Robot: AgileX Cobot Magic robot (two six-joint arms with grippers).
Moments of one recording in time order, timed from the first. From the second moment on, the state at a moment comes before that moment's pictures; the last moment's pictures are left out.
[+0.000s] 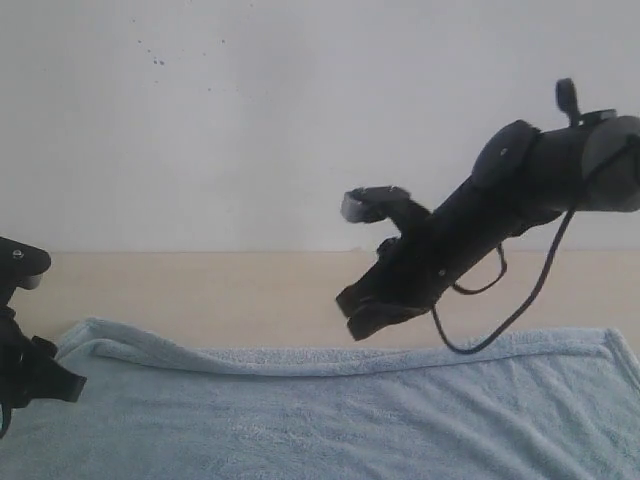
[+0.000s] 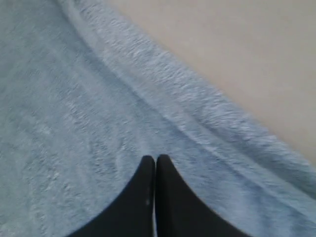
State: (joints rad) left arm -0.28 1.49 -0.69 1.02 0.35 -0.91; right arm 0.38 2.00 -1.49 0.66 0.83 -0.76
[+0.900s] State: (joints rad) left arm -0.28 1.49 -0.69 0.99 0.36 -0.92; right arm 0.55 2.17 -1.45 0.67 0.52 -0.77
